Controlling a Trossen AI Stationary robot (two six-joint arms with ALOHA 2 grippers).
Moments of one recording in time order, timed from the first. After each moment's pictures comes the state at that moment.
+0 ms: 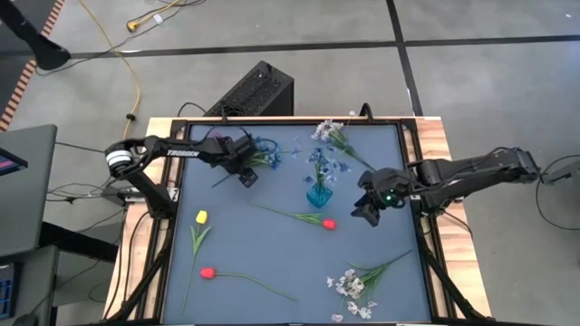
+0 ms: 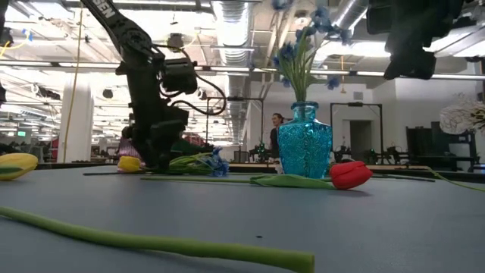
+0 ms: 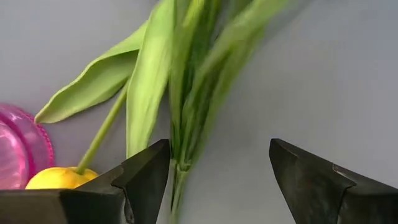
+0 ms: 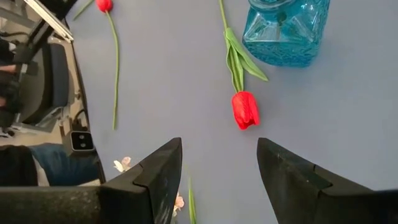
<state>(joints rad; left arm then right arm) 0.50 1.61 0.85 -0.50 -0.09 -0.29 0.12 0.96 0.79 -0.65 -0.08 0.77</state>
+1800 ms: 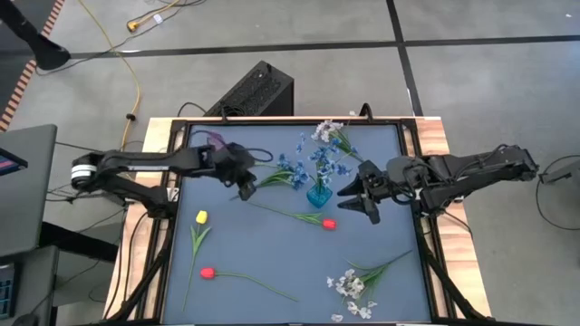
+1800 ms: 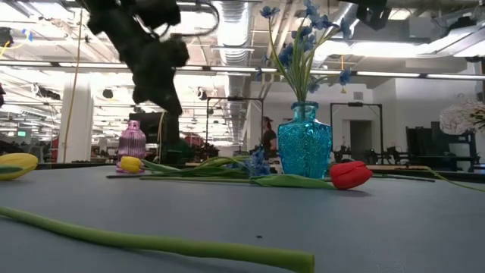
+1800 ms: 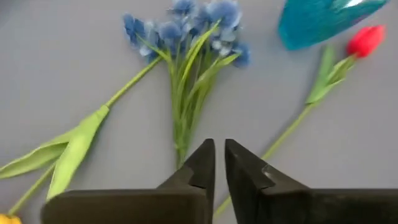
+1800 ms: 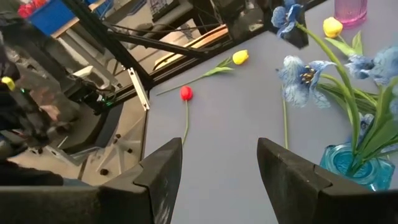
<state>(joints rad) 0.26 1.28 0.82 -0.43 -0.01 -0.30 0.17 0.97 0.94 -0.36 0.02 0.55</state>
